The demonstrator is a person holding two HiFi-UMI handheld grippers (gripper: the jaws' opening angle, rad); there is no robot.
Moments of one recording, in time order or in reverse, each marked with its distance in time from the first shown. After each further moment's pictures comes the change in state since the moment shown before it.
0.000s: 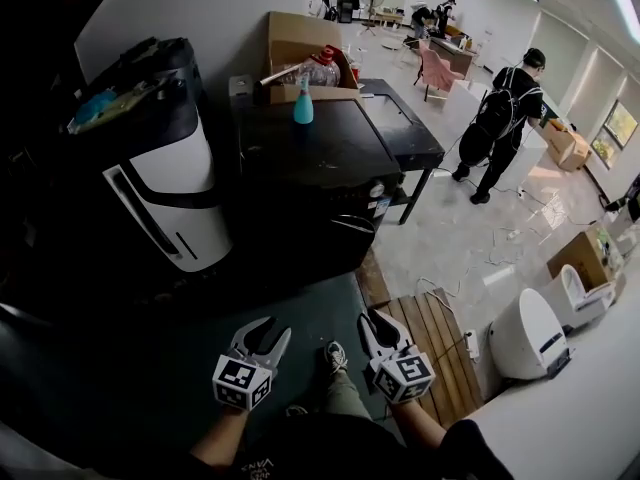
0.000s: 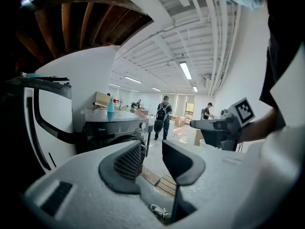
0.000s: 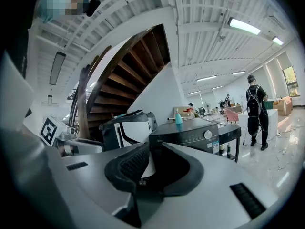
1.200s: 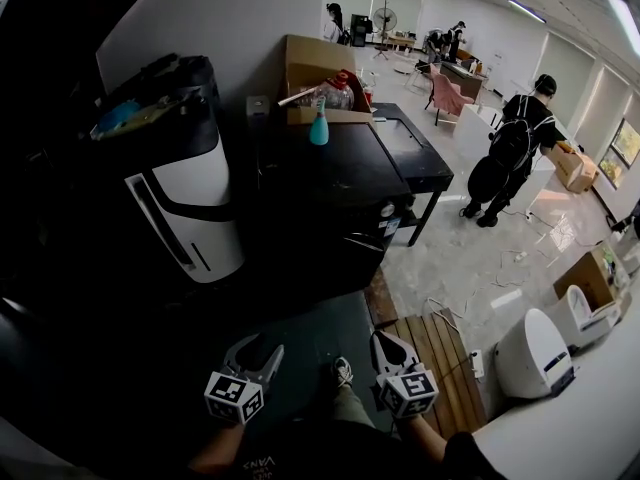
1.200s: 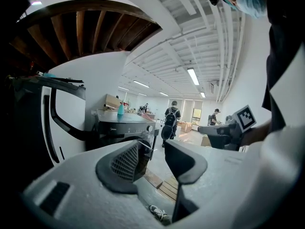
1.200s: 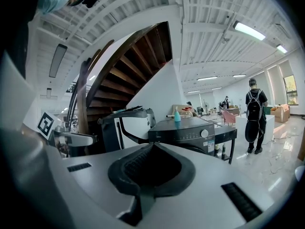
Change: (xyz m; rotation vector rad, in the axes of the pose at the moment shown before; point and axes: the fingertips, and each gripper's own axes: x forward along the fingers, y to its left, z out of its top) left arm -0.057 0.013 -0.003 -0.069 -0.071 0.080; right arm -0.026 0.008 -0.013 -0.070 0.034 -0.032
